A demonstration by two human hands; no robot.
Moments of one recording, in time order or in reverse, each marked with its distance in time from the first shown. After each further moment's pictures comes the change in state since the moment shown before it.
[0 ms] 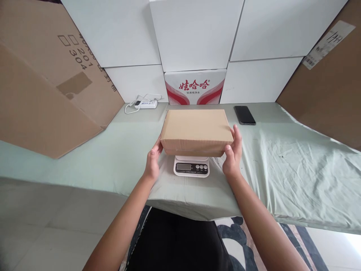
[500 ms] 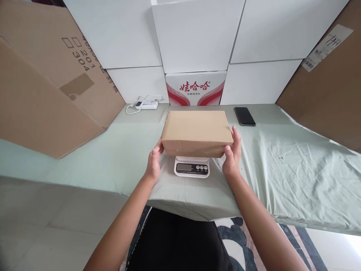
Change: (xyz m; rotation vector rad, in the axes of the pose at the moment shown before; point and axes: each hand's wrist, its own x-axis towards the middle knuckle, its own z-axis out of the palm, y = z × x) left_hand 0.001 0.000 0.001 0.032 0.007 -0.033; right_hand -0.001 0.006 0.000 0.029 0.006 0.038
